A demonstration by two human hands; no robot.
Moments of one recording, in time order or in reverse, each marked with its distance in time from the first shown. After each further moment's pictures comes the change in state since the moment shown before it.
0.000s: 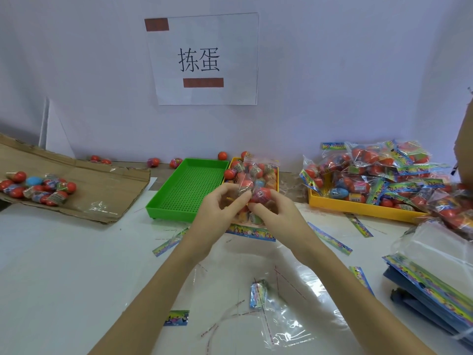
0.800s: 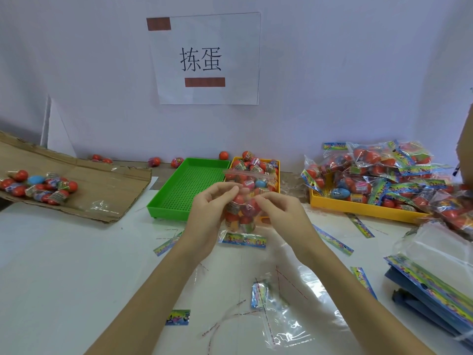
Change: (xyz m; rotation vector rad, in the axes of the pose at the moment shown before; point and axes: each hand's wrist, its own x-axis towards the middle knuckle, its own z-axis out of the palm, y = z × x) left_hand 0.000 0.006 -0.001 -0.280 0.125 -0.112; right_hand -0.003 -0.003 -0.002 -0.010 0.065 0.018
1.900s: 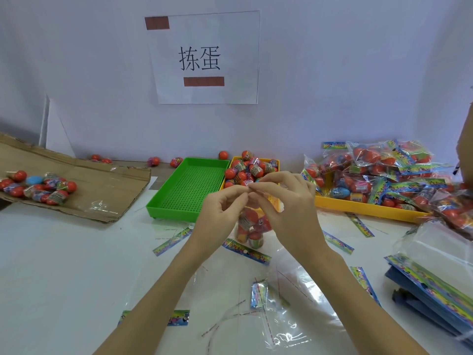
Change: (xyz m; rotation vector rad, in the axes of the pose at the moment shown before) left_hand -0.005 -0.005 0.004 0.402 -0.188 0.340; right_hand -0.003 -0.005 -0.004 -0.644 0.393 -0.708
